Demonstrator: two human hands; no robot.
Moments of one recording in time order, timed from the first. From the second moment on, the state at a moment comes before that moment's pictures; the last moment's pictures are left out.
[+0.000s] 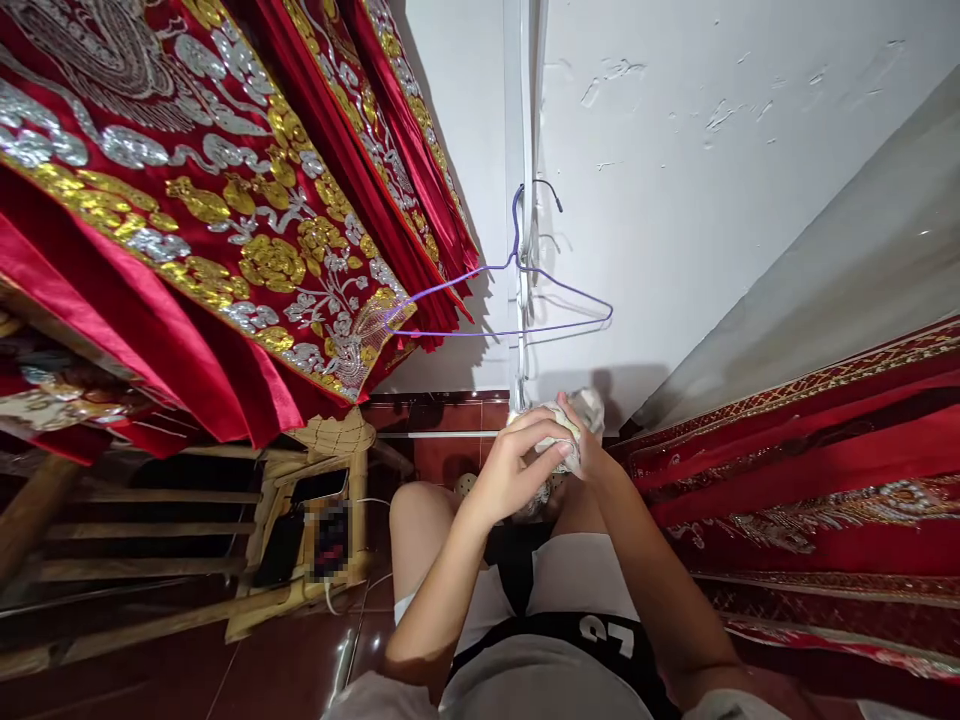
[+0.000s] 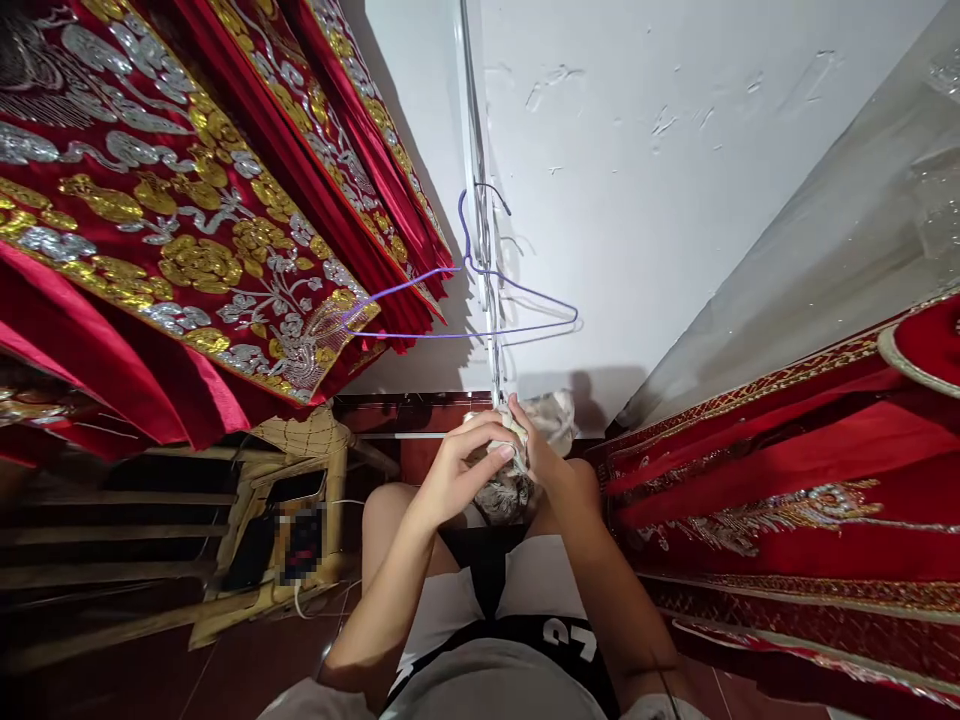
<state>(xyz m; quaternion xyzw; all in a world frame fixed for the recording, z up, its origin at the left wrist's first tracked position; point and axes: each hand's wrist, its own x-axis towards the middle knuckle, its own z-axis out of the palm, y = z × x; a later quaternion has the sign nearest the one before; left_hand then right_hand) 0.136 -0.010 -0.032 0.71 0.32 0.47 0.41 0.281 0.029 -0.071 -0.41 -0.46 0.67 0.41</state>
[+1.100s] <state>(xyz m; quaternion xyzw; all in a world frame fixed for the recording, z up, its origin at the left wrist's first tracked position) -0.003 0.067 -0.015 0.75 0.57 0.30 0.12 0.348 0.117 -0.022 -0.49 -0.69 0.38 0.38</state>
